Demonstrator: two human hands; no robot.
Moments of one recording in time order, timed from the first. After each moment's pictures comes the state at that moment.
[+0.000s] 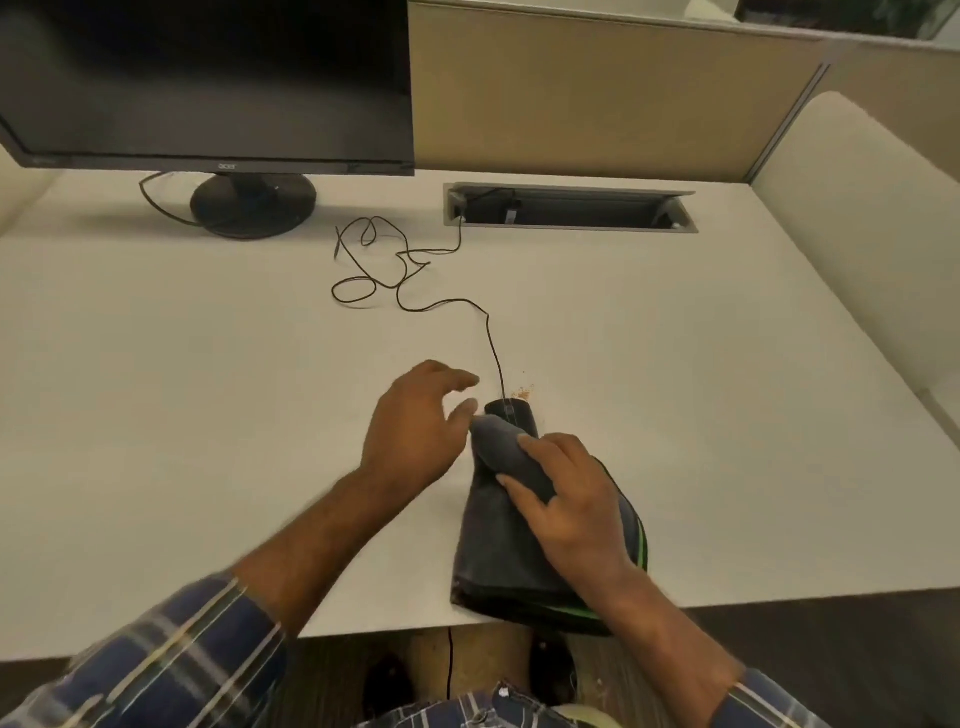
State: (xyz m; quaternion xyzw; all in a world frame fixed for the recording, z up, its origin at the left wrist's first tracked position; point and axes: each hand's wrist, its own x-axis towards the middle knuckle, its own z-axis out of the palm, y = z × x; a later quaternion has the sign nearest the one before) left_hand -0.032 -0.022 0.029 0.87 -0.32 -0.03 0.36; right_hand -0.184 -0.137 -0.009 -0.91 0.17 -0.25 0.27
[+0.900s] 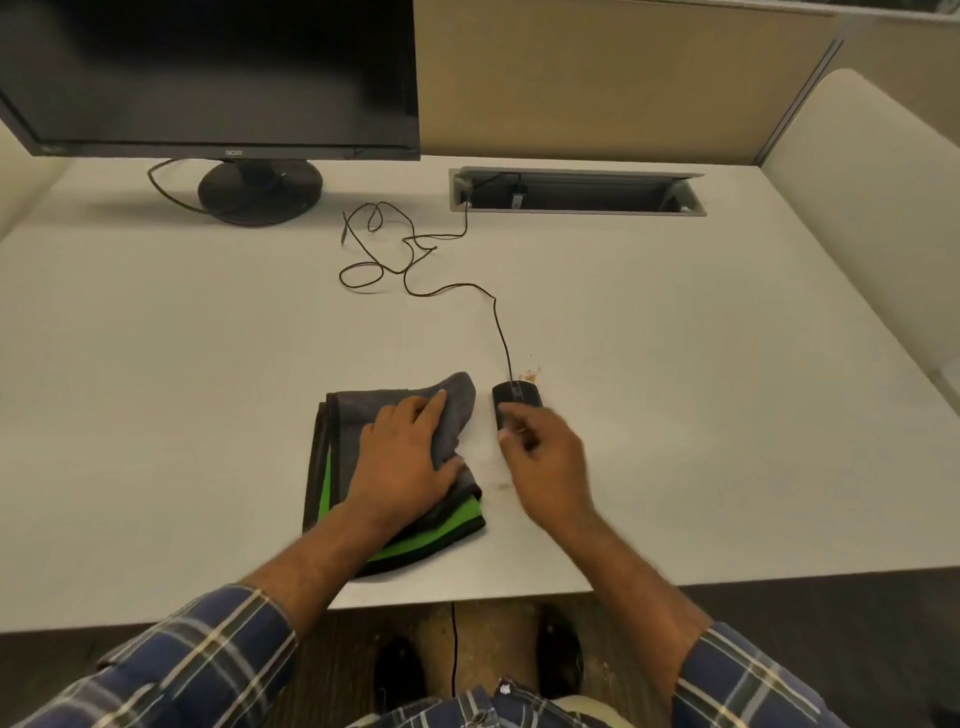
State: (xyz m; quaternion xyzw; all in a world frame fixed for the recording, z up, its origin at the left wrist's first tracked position) left_hand -0.038 0.019 -0.036 0.91 -0.36 -0.07 0.19; right_hand -0.149 -0.121 -0.014 -0.82 0.29 -0.20 0.46
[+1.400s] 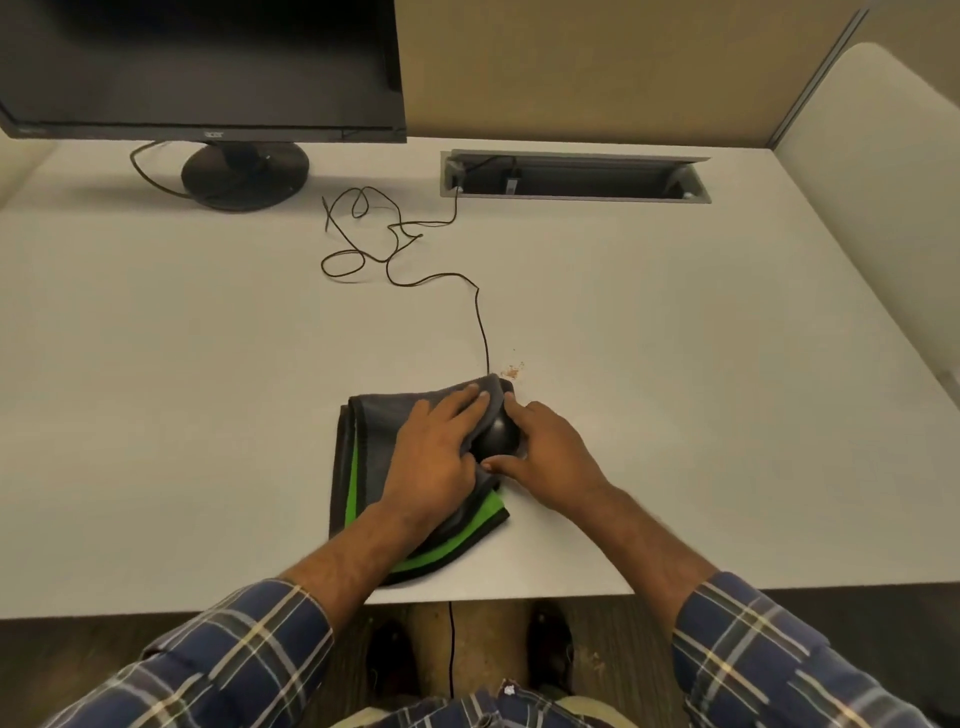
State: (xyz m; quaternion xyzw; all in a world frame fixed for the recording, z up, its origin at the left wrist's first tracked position) left_hand -0.070 -0.037 -0.043 0.88 -0.39 -0.05 0.28; right_hand -0.150 -0.186 -0.037 -0.93 0.16 0.00 0.32
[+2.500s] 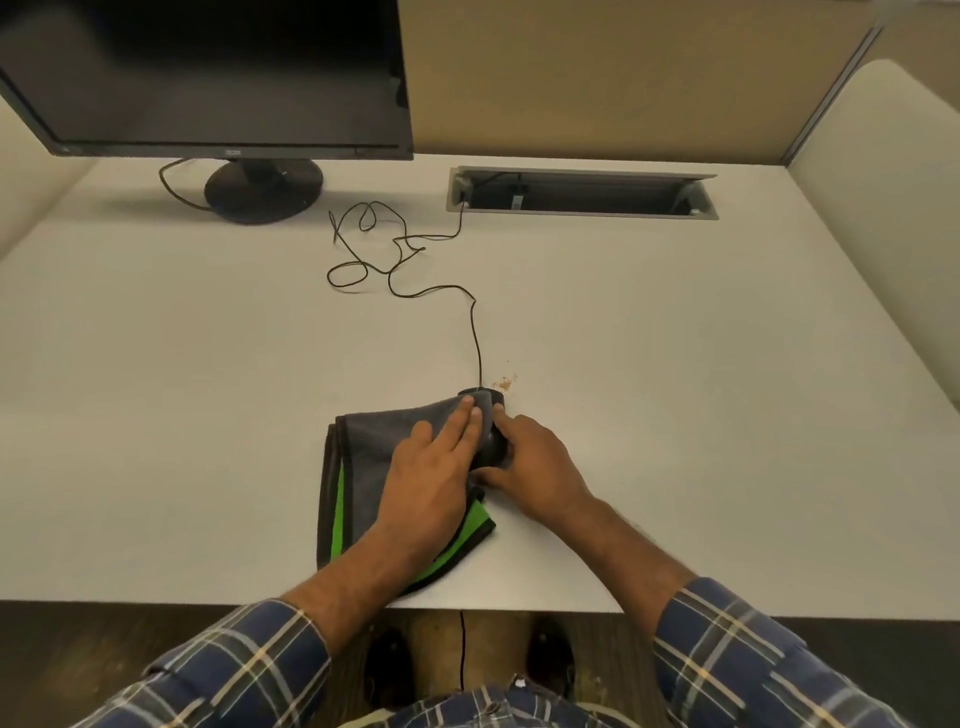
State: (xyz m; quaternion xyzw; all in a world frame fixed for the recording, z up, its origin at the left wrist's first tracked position) left_hand -0.096 -0.044 -0.045 0.91 -0.40 0.00 0.09; right_hand -0.149 -0.194 -0.045 -0.93 0.15 -0.01 0.33
